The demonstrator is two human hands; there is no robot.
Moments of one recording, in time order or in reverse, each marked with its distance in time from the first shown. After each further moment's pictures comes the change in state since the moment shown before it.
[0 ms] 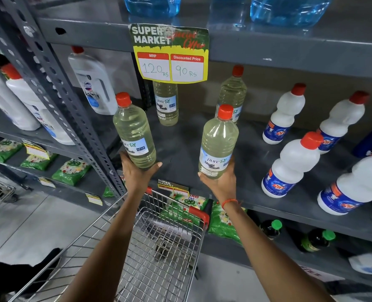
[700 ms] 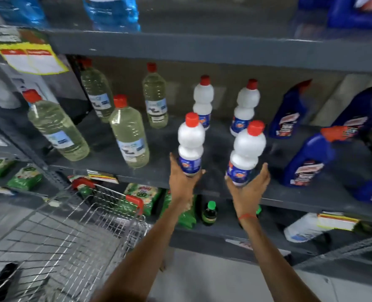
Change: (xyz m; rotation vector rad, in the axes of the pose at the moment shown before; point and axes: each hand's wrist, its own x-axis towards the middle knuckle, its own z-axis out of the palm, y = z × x) left_hand -0.239 0.132 0.219 -0.120 -0.293 0.111; right_hand -0.036 0.066 -0.272 -0.153 0.433 -0.013
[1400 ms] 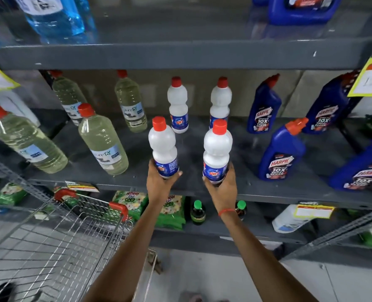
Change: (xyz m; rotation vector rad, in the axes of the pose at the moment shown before) left_hand 0.007 -0.010 0.007 0.108 0.037 0.092; right_hand 0.012 0.021 -0.005 0.084 -0.191 0.037
